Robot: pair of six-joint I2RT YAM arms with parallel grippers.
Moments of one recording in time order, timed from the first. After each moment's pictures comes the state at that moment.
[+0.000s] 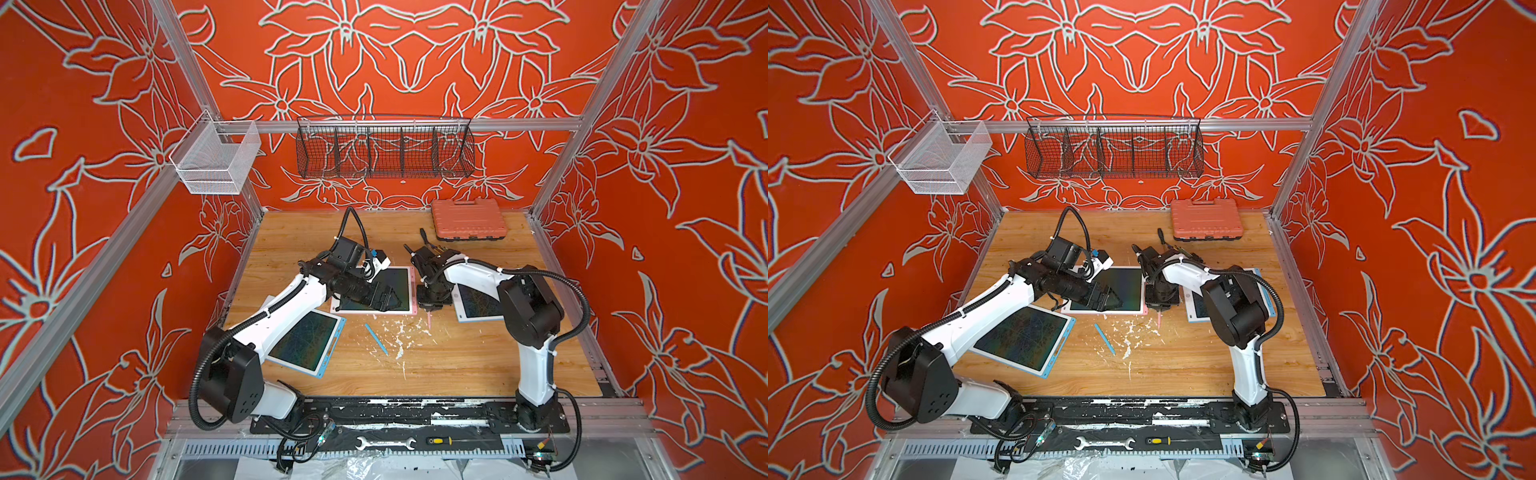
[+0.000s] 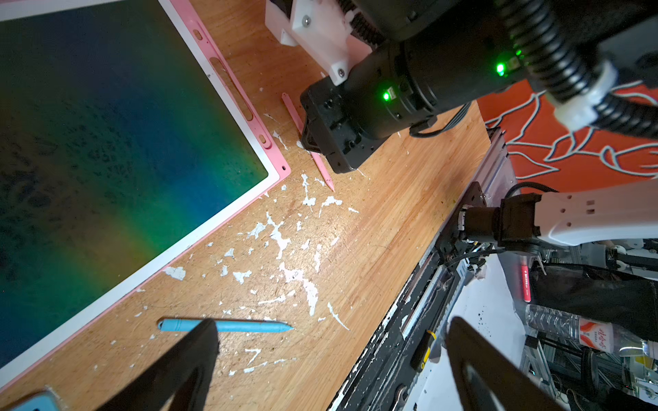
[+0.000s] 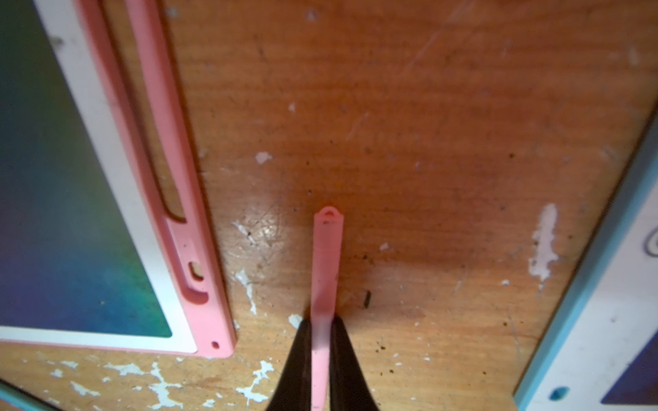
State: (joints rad) left arm -0.43 1.43 1.15 -0.75 0.63 -0.15; right arm 0.59 2.00 1.42 -0.94 -0.06 0.63
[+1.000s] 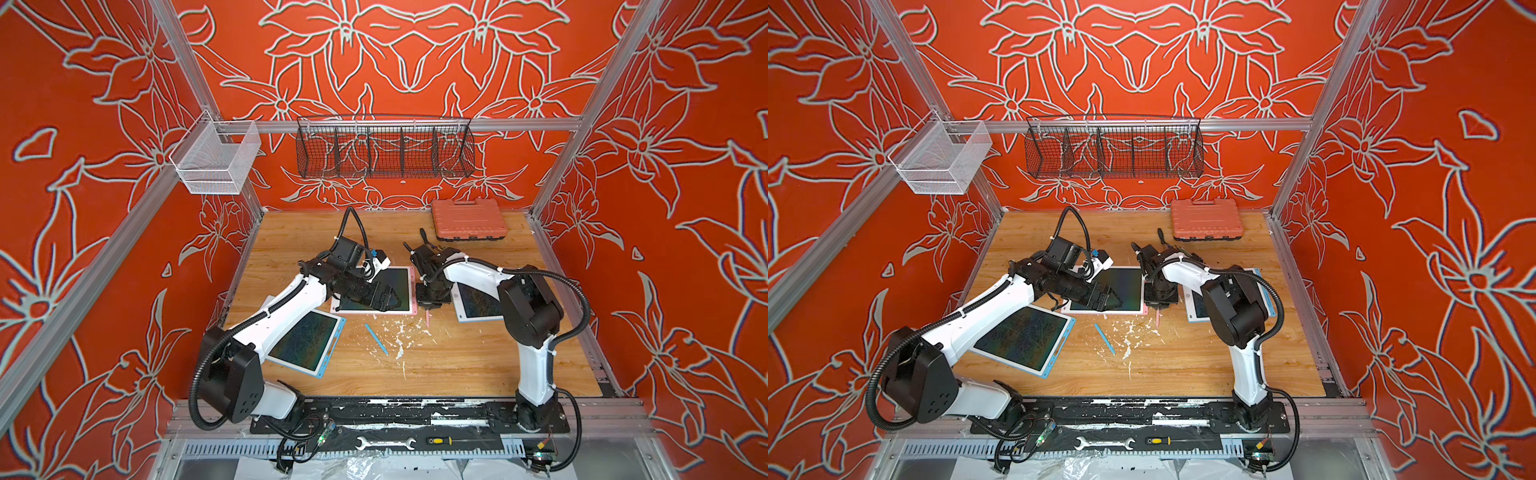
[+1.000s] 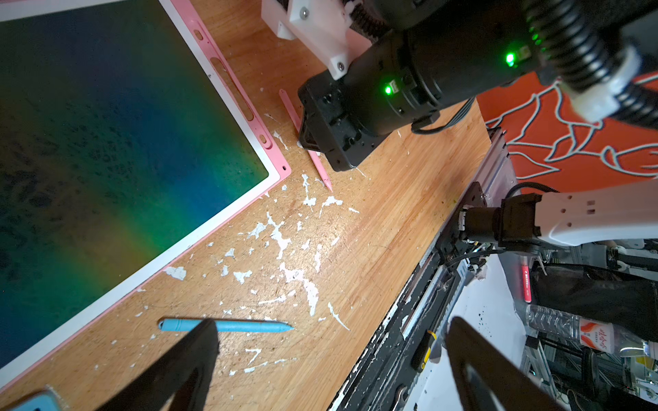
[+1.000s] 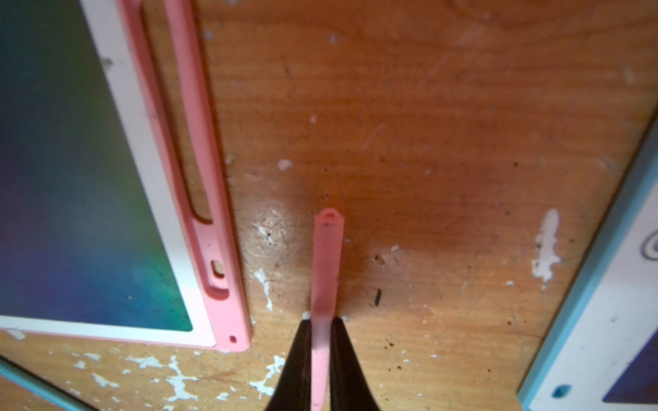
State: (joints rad) left arm -0.43 1.43 1.15 -0.75 0.62 -0.15; right arm 0.59 2.01 1.45 -0.94 -0.06 0.63
